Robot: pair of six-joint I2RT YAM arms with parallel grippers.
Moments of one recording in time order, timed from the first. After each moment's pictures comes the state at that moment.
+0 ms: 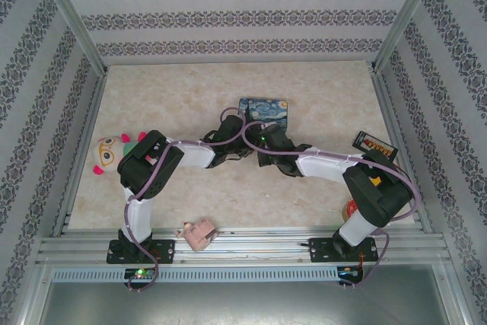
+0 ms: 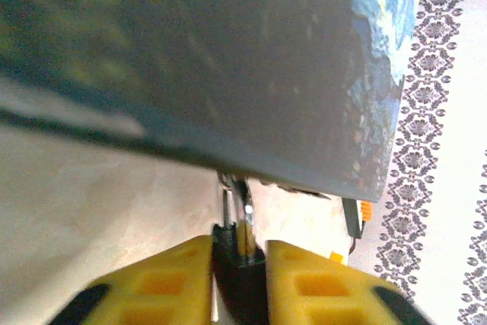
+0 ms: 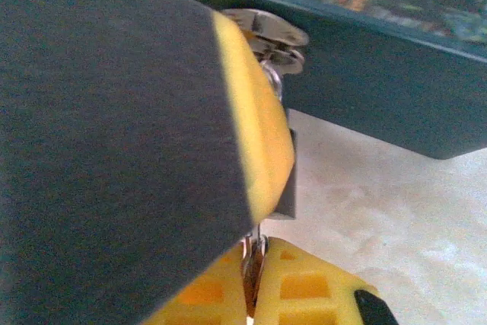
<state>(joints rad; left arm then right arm) -0.66 1.99 1.04 0.40 0.27 -1.29 0.63 1.61 0.78 -0.06 0.12 0.40</state>
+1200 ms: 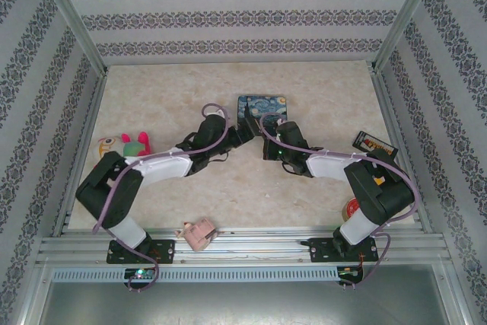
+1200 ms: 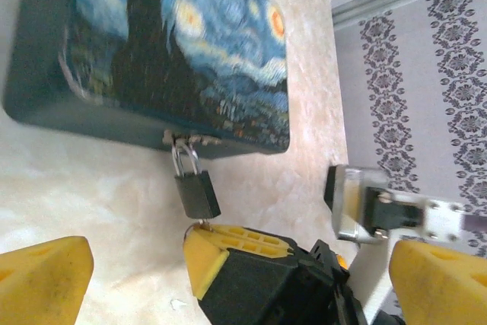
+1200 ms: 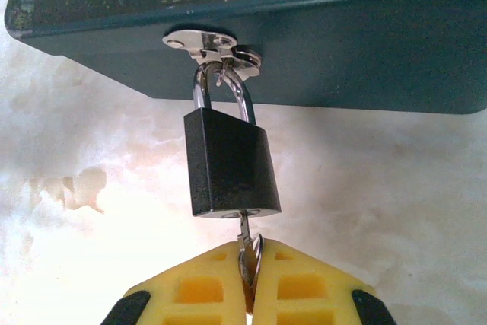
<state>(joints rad) -0.65 1.60 0.87 0.29 0.08 -1.02 0.51 1.61 0.68 0.18 -0.10 0.58</state>
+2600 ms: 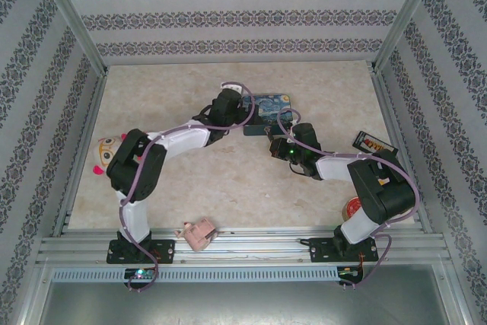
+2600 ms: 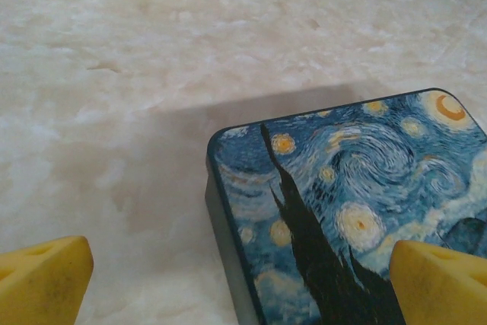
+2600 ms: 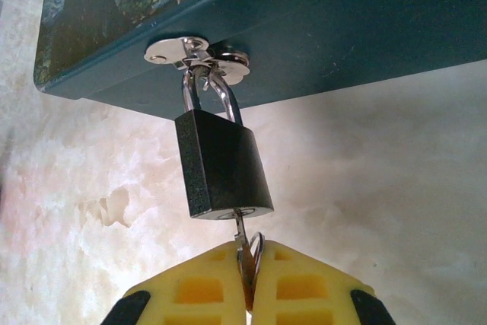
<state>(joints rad) -0.58 1.95 1.32 0.05 -0.22 -0.31 0.39 1.60 0.58 0.35 -0.28 0.71</state>
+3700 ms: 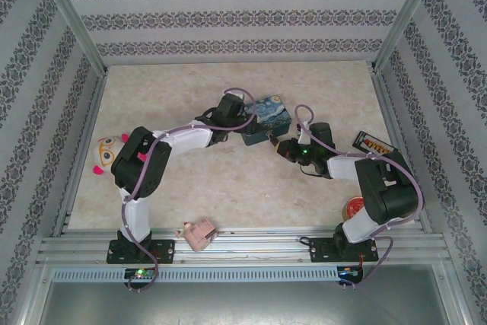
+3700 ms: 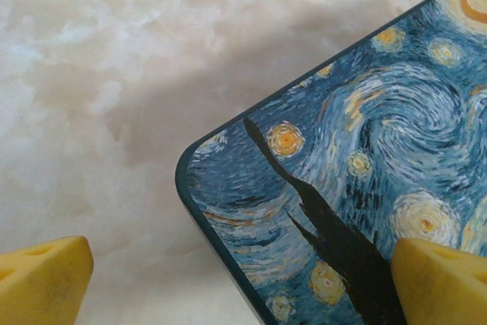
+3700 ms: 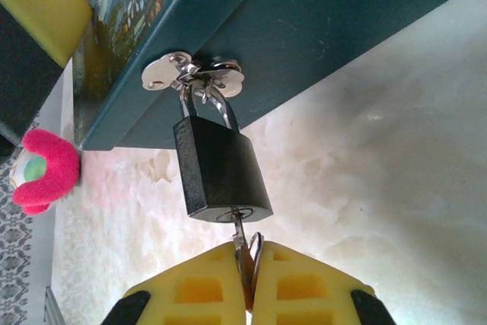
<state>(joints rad) -0.58 1.96 1.29 -0.07 -0.18 -0.33 0.22 1.58 0.53 0.35 -0.61 0.73</state>
